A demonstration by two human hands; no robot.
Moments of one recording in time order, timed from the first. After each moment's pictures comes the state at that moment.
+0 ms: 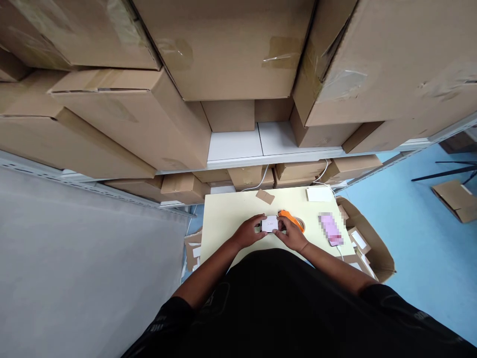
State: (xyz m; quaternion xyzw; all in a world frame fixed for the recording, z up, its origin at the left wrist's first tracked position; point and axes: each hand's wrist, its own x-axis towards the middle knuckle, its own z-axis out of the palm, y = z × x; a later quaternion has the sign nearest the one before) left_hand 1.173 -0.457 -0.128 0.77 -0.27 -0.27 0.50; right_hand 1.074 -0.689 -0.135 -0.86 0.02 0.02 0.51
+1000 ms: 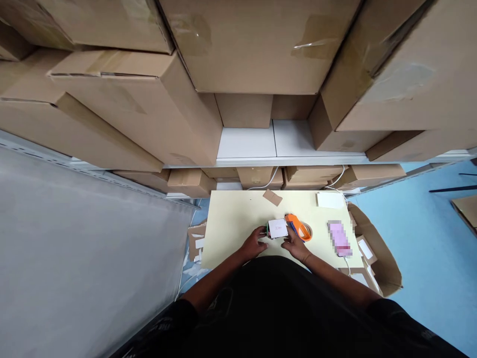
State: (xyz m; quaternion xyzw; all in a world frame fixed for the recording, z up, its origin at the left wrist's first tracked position) left_hand 1.126 -0.448 -0.199 0.67 -0.09 -0.38 0.63; right_hand 1.058 -0.690 -0.201 -0.76 0.10 0.12 0.63
